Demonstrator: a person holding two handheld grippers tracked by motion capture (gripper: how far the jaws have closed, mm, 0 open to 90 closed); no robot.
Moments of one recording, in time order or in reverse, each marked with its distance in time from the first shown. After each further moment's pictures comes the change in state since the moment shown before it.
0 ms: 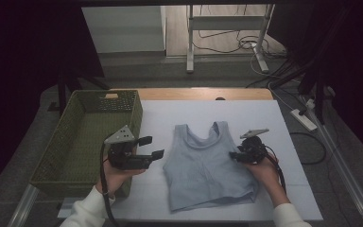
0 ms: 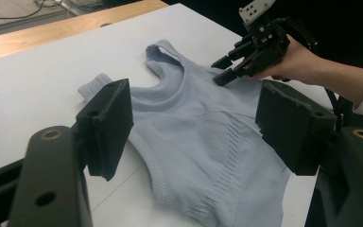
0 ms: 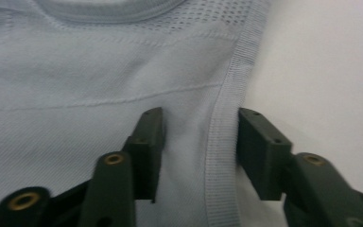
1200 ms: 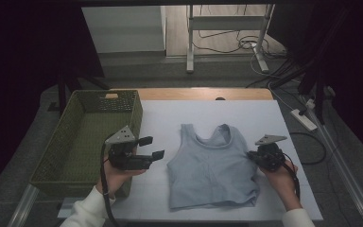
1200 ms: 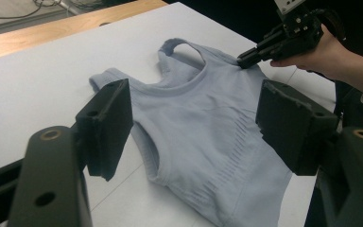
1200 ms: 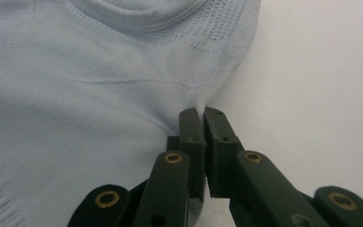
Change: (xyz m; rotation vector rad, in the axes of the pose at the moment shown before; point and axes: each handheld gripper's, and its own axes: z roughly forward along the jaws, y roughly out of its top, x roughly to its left) left arm 0.000 0.000 0.000 0.002 -0.001 0.003; right arm -0.004 -0.025 -0.050 -0.031 -0.112 -0.062
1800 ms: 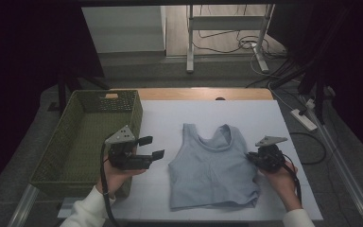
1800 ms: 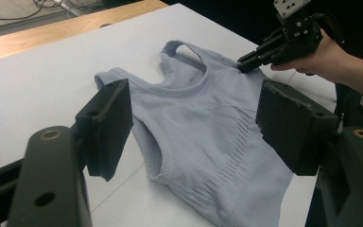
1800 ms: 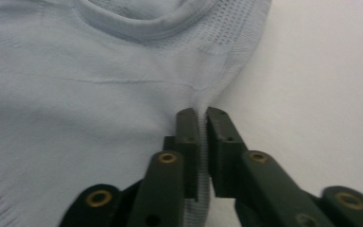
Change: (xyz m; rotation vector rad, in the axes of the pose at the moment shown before) left arm 0.000 0.001 0.000 -0.003 0.001 0.002; right arm 0.001 -0.004 0.002 -0.012 0.028 0.004
